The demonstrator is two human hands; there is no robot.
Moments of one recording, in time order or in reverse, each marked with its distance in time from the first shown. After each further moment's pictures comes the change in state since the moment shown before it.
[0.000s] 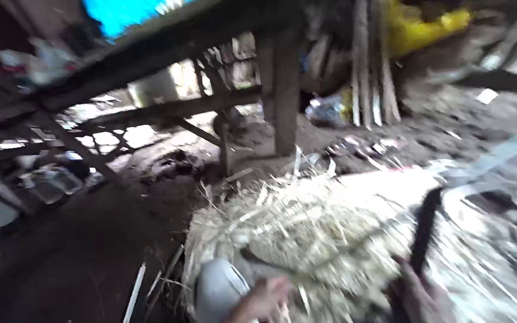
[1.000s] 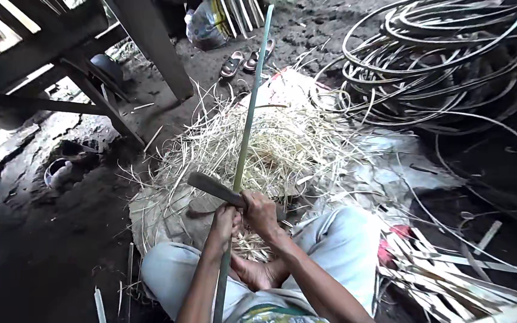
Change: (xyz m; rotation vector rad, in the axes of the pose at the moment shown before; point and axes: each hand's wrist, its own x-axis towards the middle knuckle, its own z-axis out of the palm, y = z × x) left_hand 0.059 0.040 0.036 -0.454 0.067 -0.204; right_hand -0.024 0.058 0.110 -0.673 0.218 -0.608
